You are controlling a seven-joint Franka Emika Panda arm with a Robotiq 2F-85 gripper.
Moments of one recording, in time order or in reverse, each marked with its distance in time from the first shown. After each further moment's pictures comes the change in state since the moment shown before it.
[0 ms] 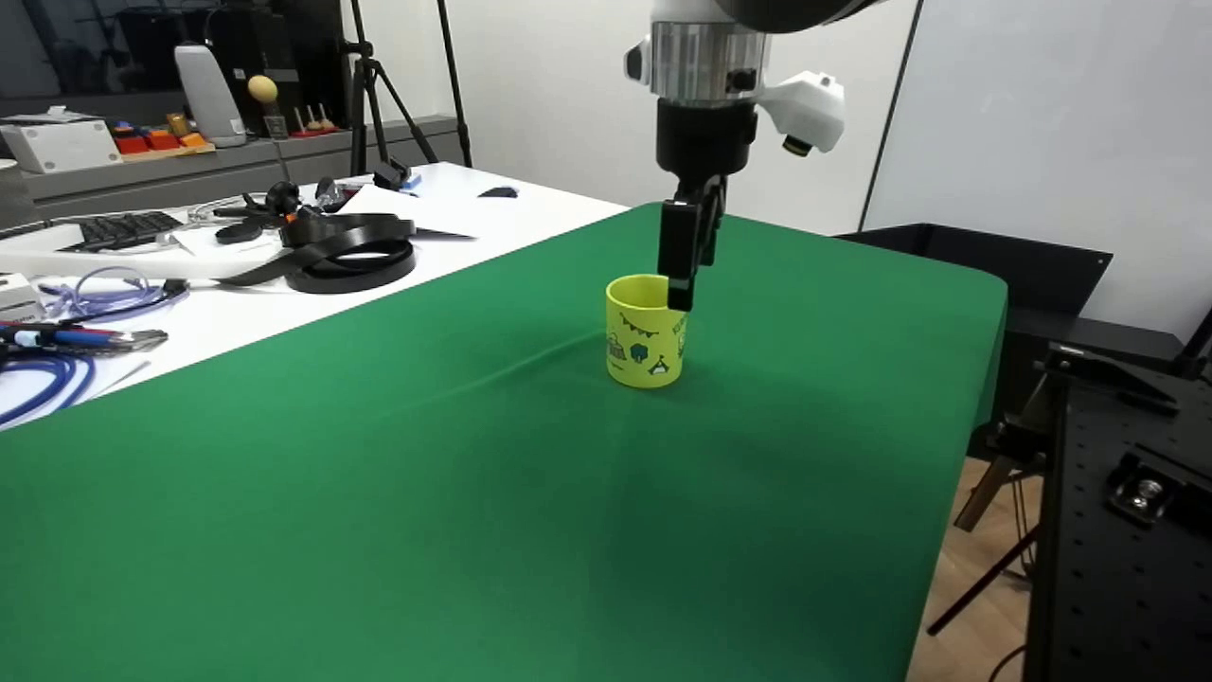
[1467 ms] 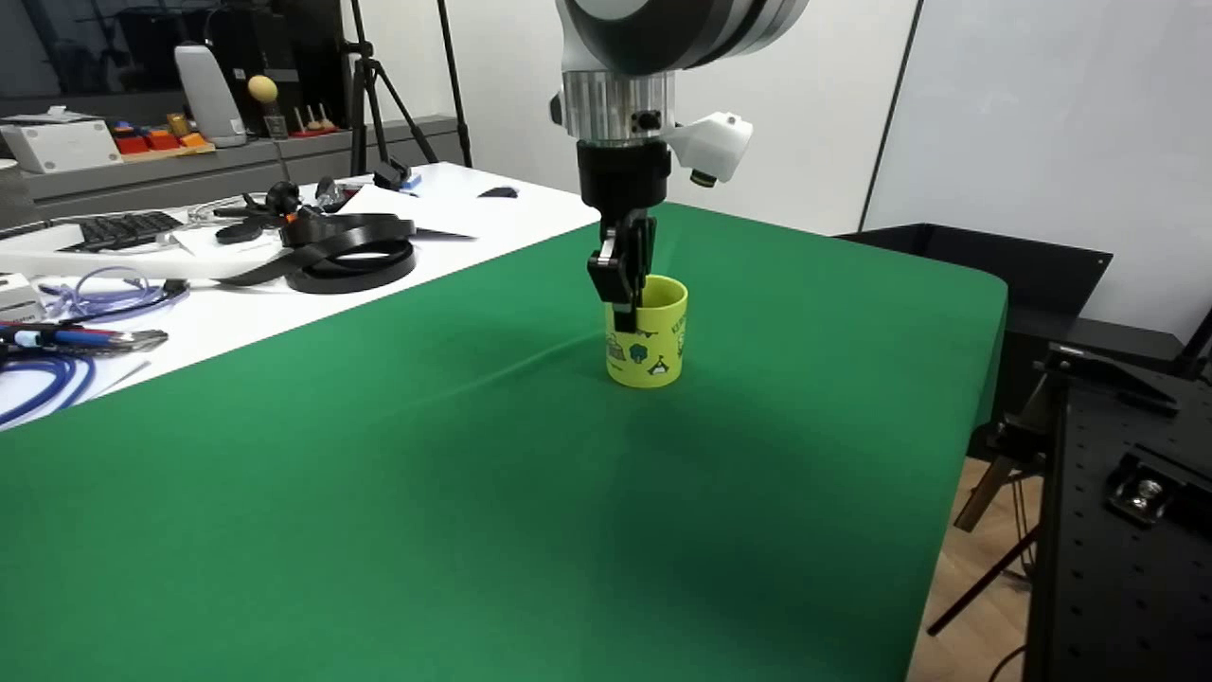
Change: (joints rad) arm -0.025 0.188 0.098 0.220 0.083 -0.110 -0.048
